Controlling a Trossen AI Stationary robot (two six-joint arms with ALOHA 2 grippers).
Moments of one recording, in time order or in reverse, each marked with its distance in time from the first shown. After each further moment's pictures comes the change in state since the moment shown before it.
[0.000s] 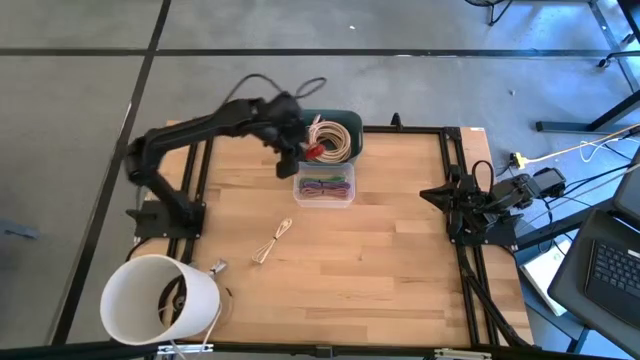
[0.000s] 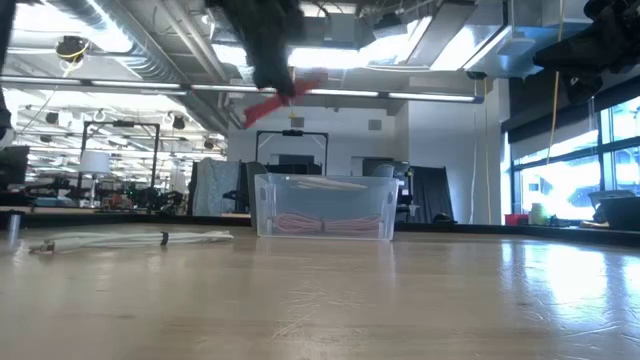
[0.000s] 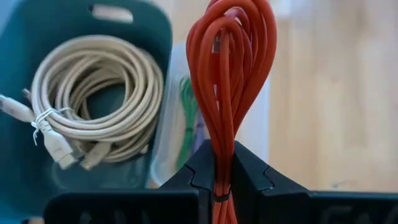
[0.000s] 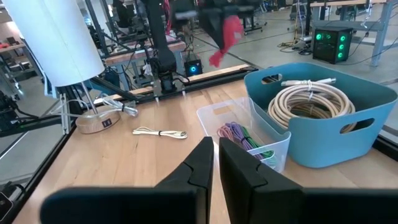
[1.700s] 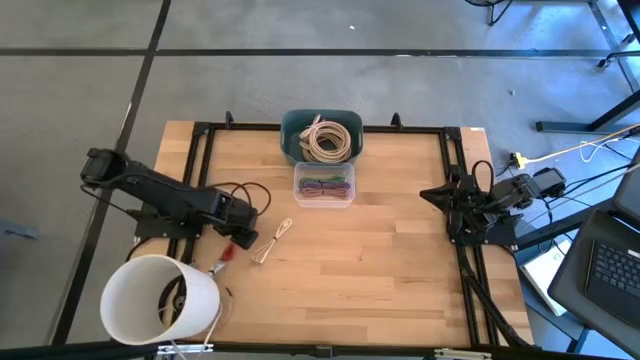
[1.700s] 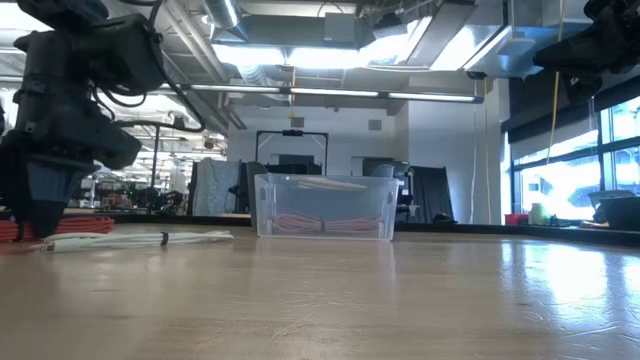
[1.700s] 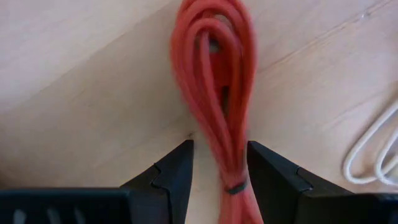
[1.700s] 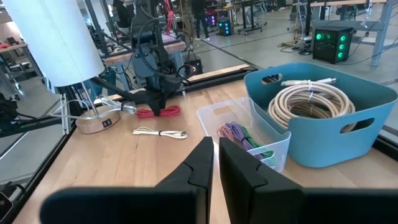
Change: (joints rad) left arm -0.595 -0.370 -1.043 0.195 -0.159 -1.435; right arm 0.000 0.000 0.000 0.000 0.000 0.002
